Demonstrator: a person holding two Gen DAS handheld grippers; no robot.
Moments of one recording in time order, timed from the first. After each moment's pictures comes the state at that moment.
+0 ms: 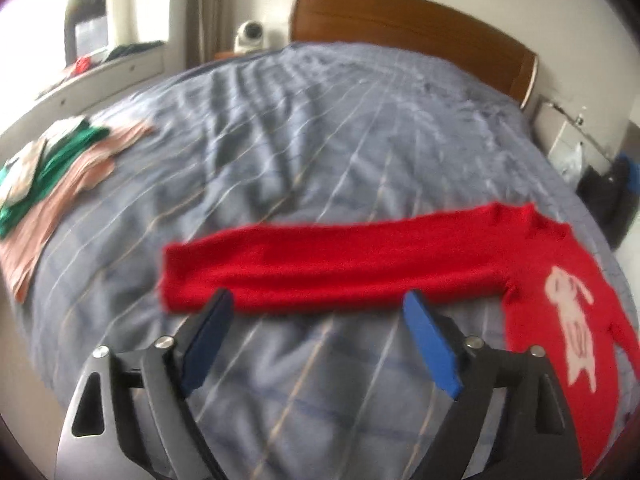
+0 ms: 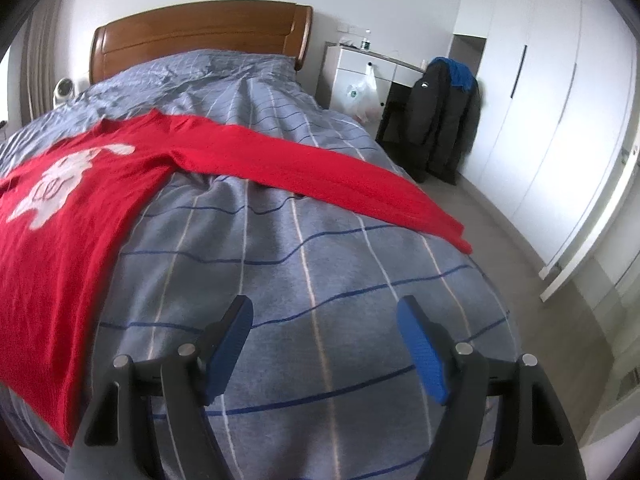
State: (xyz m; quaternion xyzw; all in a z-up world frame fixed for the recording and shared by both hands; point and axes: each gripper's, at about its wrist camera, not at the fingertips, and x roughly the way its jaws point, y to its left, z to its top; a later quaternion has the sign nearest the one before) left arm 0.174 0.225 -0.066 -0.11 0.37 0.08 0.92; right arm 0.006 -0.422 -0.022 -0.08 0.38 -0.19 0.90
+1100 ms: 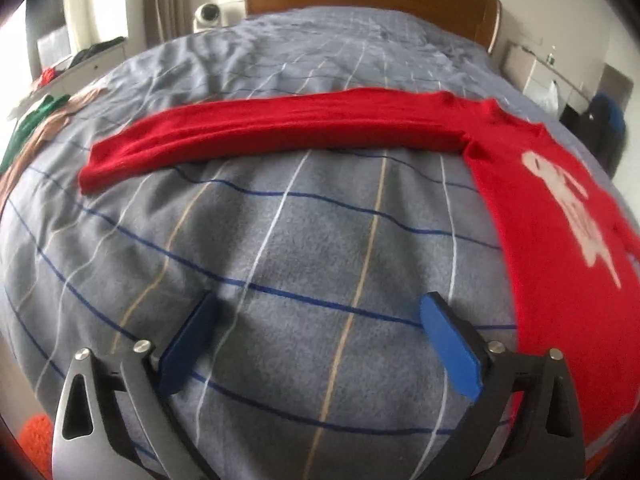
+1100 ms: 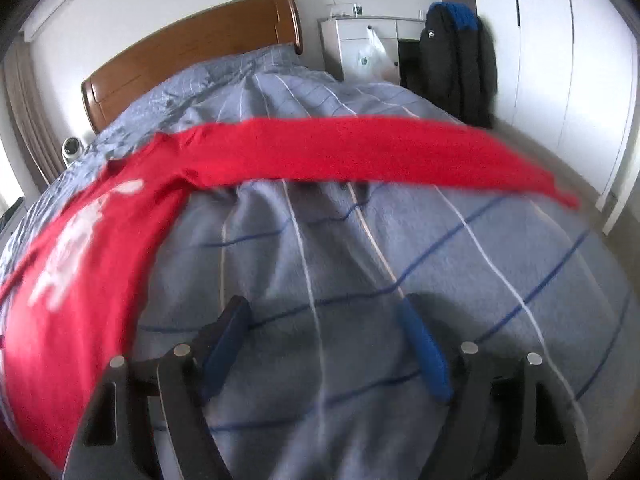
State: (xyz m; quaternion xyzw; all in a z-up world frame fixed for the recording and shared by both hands) left arm 0.133 0.155 -0.145 -0.06 0.42 0.03 0.90; right arm 0.050 -0.427 -0.060 0.06 0.36 -0.14 0.92
